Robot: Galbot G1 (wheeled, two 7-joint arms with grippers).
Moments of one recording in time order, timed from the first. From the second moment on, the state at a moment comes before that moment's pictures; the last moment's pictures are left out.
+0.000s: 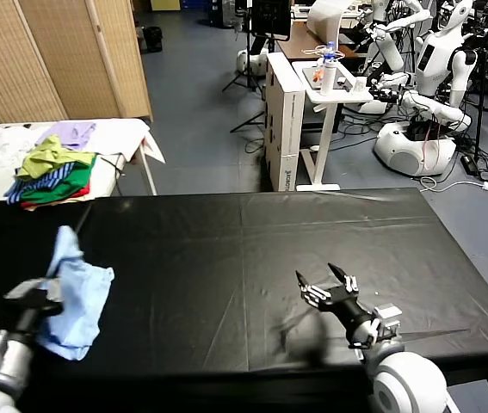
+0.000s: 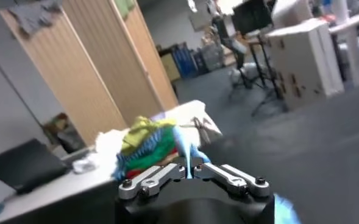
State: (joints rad) left arm 1.75 -1.10 -0.91 -2.39 -0.42 0.42 -0.12; right arm -1.43 1.12 0.44 2.19 0.49 -0.42 0.06
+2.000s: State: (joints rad) left arm 1.73 -1.43 -0.53 -2.32 -0.16 0.30 -0.04; right arm -1.15 1.25 -0.02 1.95 0.83 -0.62 0.13
